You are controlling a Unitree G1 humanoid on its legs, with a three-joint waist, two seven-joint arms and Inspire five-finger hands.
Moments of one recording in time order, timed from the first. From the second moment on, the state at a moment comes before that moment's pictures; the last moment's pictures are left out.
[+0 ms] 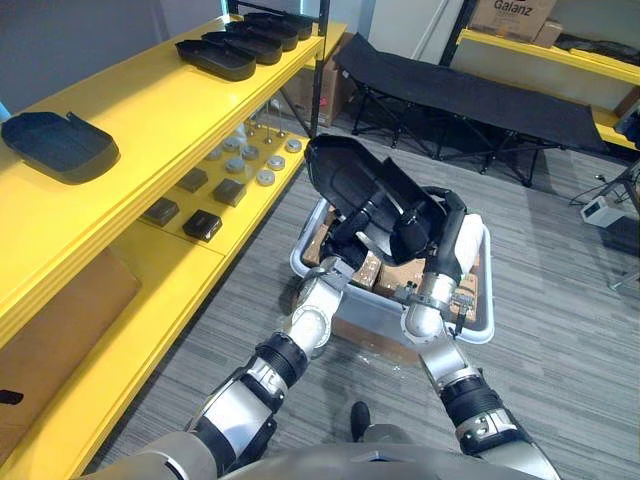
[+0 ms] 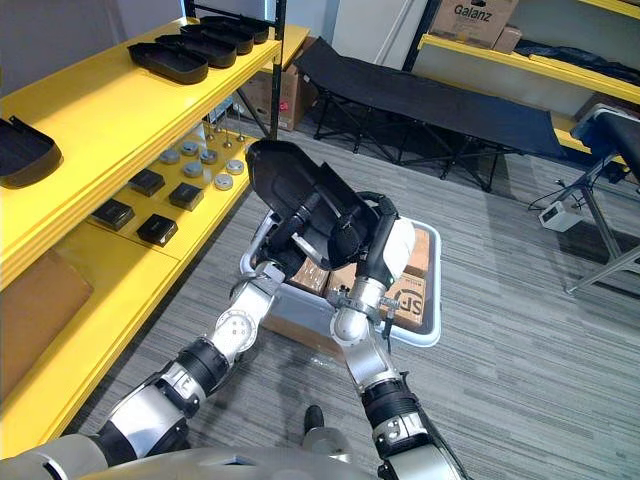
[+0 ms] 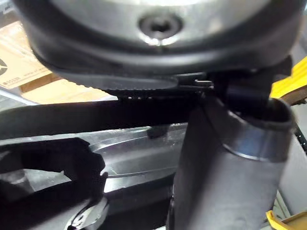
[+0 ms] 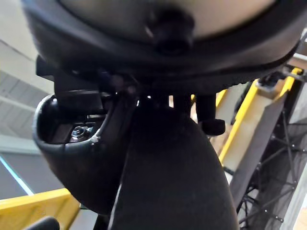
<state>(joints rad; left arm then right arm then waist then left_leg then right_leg) -0.50 -0.08 -0.51 0.64 -1.37 -0.24 0.07 -0.21 -0.09 0.22 0.38 -0.38 -0.20 -0.87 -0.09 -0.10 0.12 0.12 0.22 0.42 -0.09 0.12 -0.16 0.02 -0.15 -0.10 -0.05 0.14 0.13</state>
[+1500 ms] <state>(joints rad) -0.20 0.14 -0.14 0.26 0.03 -0.26 0.59 0.14 -0.21 0.13 -0.01 0.53 -0.28 0.02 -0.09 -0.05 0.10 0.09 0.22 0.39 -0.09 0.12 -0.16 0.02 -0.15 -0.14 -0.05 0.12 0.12</state>
